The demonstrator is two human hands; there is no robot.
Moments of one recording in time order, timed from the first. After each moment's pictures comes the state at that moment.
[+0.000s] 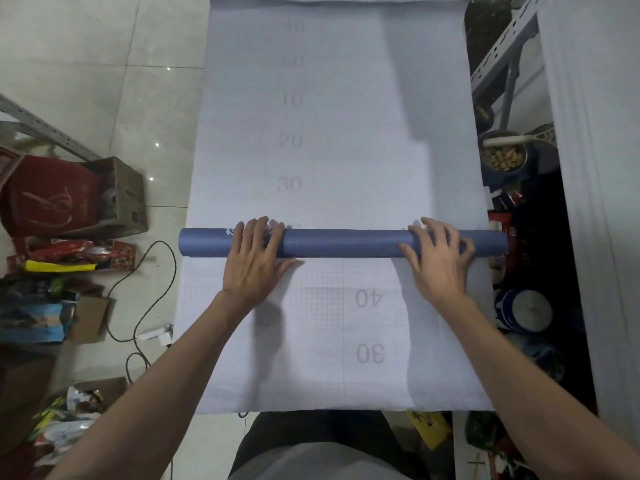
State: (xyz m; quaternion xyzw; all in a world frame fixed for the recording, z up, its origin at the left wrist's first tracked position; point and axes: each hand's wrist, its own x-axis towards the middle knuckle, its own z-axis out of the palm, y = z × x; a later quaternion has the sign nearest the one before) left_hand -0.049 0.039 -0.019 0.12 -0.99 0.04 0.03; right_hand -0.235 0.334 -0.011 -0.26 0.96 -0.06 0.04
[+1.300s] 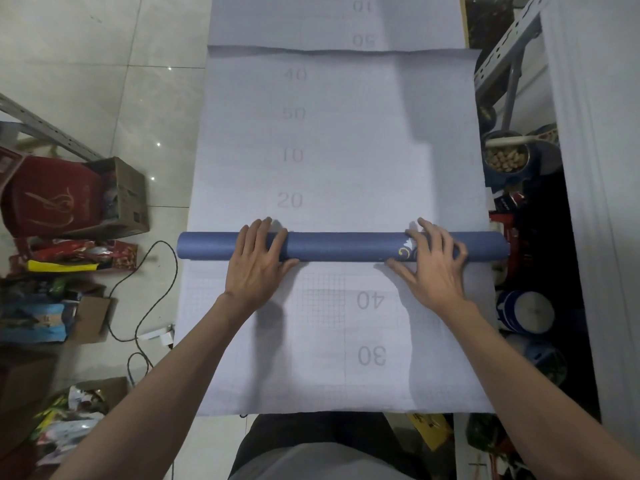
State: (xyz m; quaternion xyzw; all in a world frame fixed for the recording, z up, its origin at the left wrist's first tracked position) left_hand -0.051 0.042 -0.013 0.12 -0.99 0.01 0.02; right_hand -0.230 0.338 -0.017 -0.30 0.95 -0.09 0.06
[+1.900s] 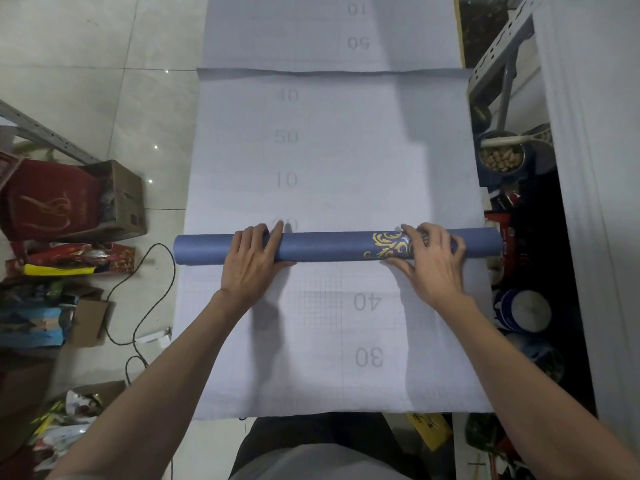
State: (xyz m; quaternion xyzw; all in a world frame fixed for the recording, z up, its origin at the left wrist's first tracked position) left_hand -0.056 0.036 -0.010 0.11 -0.99 0.03 0.03; right_hand -0.236 0.332 -0.006 -0.29 0.95 -0.05 0.07
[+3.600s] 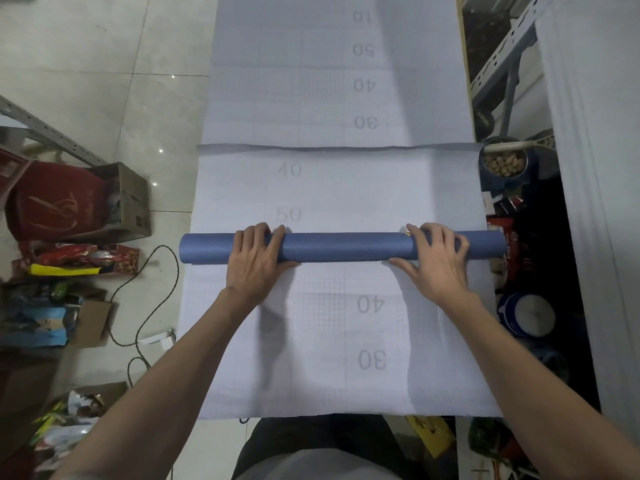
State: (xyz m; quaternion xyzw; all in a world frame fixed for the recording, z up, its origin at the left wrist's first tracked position) left_hand -0.057 0.037 -0.004 0.14 -0.99 0.03 0.01; right_hand -0.242 0.329 -0.001 -0.30 0.95 -0.01 0.10
